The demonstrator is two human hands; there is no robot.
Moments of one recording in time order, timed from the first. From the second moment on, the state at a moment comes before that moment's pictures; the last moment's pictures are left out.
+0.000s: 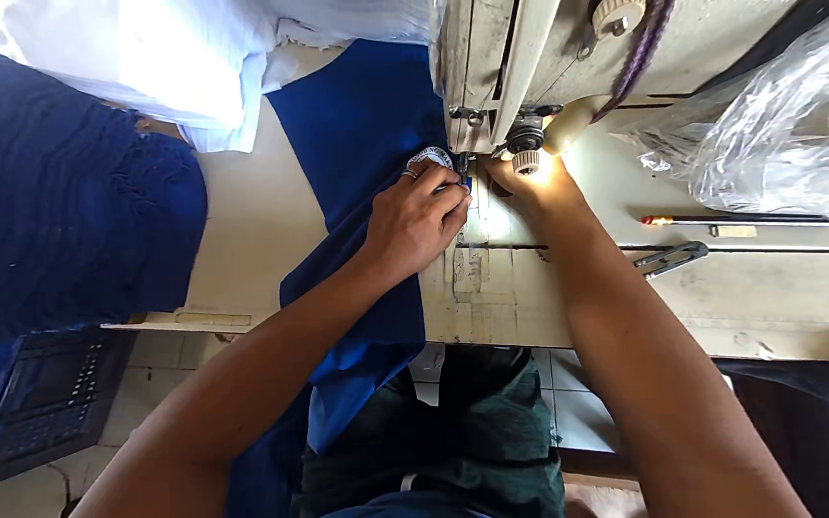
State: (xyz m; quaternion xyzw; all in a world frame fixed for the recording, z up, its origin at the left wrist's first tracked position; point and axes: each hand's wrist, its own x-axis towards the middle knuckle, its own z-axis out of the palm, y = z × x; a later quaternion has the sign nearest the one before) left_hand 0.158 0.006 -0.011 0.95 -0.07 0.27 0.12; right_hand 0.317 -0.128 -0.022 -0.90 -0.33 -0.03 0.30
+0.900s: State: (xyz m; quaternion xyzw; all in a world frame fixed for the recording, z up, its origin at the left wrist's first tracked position) left_hand 0.183 0.062 -0.001 0.93 -0.22 0.23 0.19; right_hand 0.278 -0.149 0.005 -0.88 -0.30 -0.10 0.35
